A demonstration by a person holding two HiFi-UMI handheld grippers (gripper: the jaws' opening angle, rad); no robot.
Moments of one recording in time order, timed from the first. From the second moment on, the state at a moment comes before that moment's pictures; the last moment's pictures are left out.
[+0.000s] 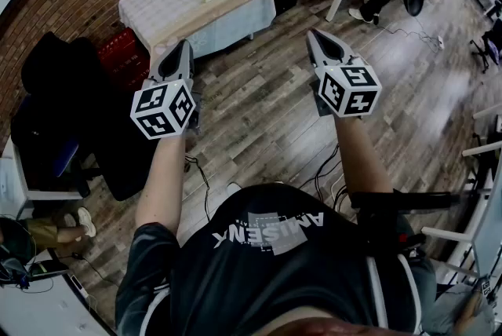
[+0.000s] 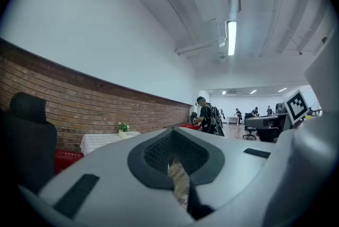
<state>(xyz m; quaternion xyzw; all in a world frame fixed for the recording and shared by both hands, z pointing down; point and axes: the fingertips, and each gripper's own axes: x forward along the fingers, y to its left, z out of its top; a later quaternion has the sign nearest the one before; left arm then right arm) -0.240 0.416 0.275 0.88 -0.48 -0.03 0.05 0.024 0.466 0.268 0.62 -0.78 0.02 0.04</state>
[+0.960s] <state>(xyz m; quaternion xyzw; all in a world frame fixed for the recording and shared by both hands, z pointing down) -0.280 0.409 0.289 0.88 -0.48 -0.01 0.04 -0.021 0.467 0.270 0.63 -0.77 0.04 0.02</state>
